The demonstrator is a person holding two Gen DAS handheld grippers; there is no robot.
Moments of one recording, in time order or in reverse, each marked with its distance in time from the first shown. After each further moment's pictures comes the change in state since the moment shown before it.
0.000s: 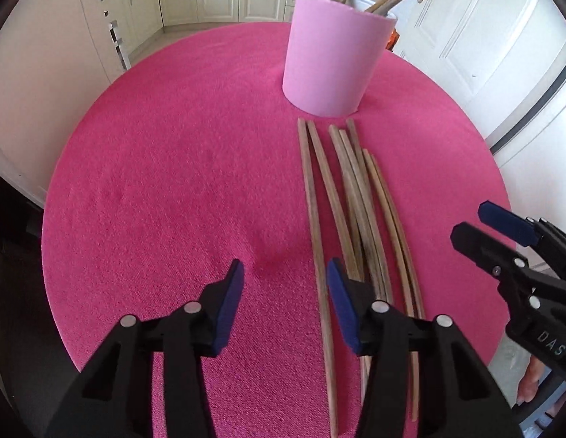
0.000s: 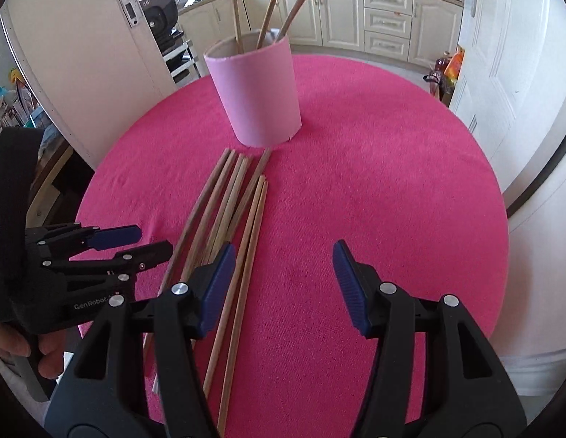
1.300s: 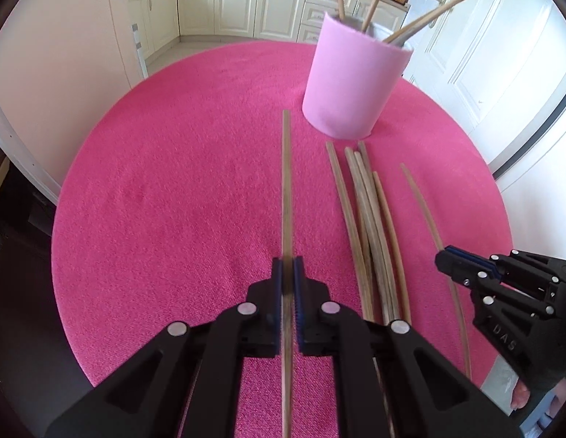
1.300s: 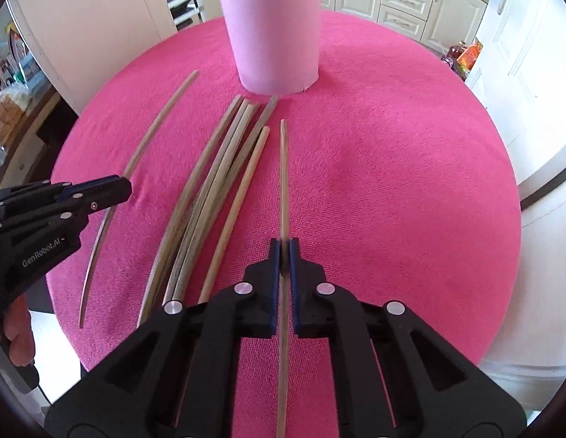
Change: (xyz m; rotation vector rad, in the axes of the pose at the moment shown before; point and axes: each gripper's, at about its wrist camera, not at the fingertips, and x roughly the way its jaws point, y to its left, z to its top) left arm -0.025 0.019 -0.018 -0.063 -0.093 0.011; right arm 0.025 0.008 0.003 -0.085 0.112 -0.035
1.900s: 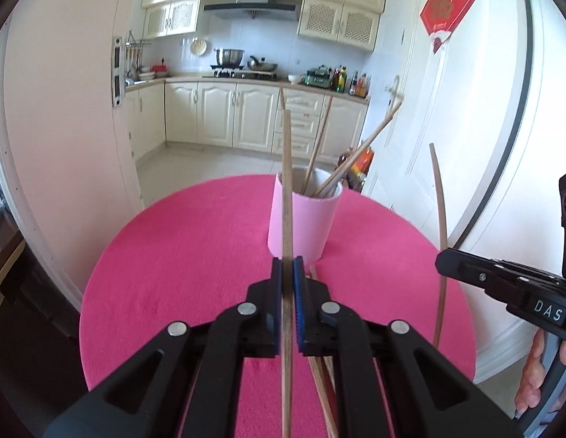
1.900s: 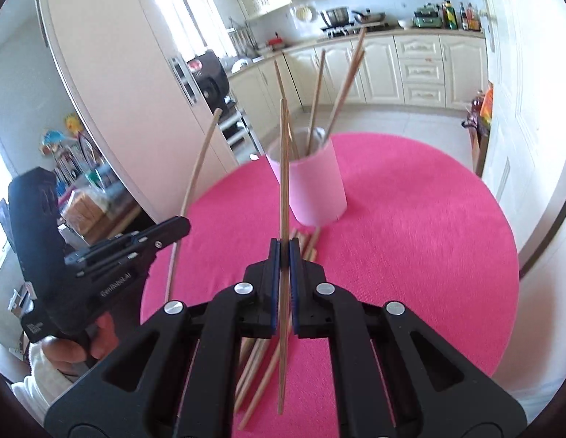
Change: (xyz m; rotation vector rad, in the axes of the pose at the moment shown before) left arm -0.084 -0.019 0.008 0.077 -0.468 -0.076; right arm -0.101 -0.029 0.002 0.096 -0.453 0.281
